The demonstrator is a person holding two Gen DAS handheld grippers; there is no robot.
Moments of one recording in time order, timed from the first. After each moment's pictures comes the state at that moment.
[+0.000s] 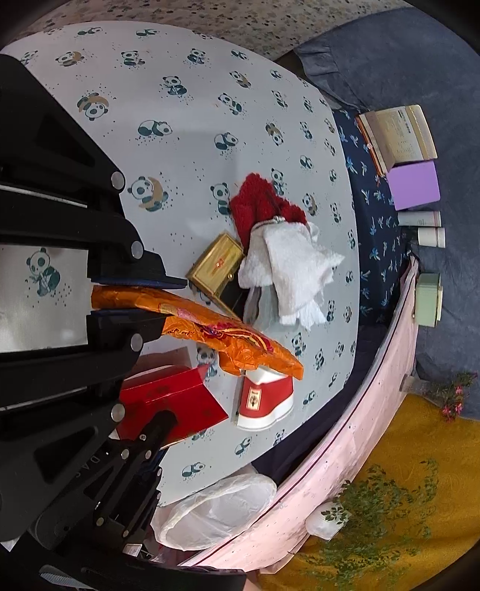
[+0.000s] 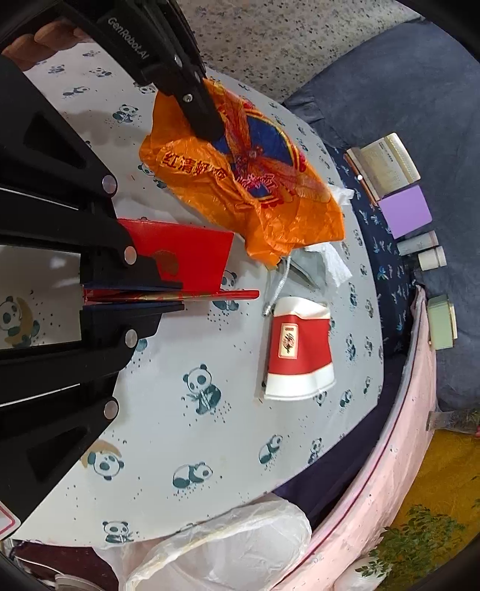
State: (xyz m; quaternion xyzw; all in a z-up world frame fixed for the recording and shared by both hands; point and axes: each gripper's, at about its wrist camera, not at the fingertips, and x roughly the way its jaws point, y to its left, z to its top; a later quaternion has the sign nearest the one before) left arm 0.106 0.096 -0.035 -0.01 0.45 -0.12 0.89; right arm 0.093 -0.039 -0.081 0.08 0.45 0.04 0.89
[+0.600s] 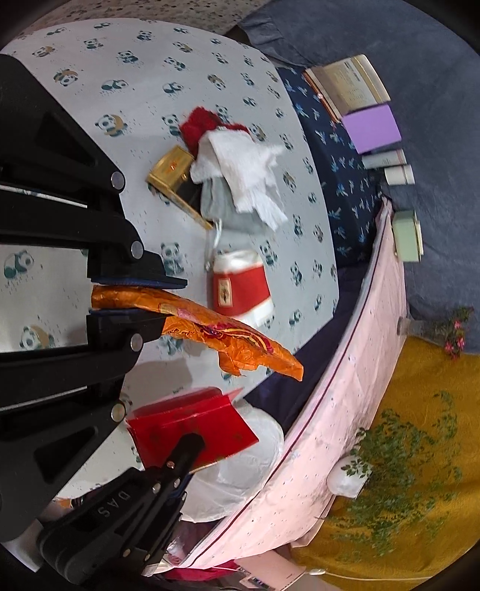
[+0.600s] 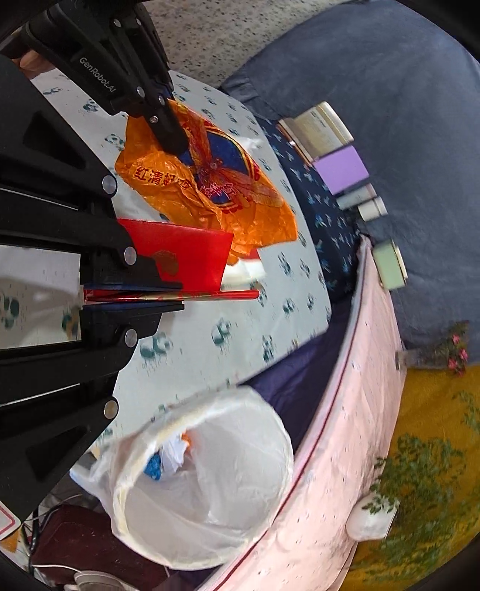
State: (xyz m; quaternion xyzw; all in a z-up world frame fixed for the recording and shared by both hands) left arm 0.098 -0.004 -0.007 0.05 0.41 -0.19 0.89; right arm 0.065 -0.146 -0.038 0.14 0.38 -0.04 0.91
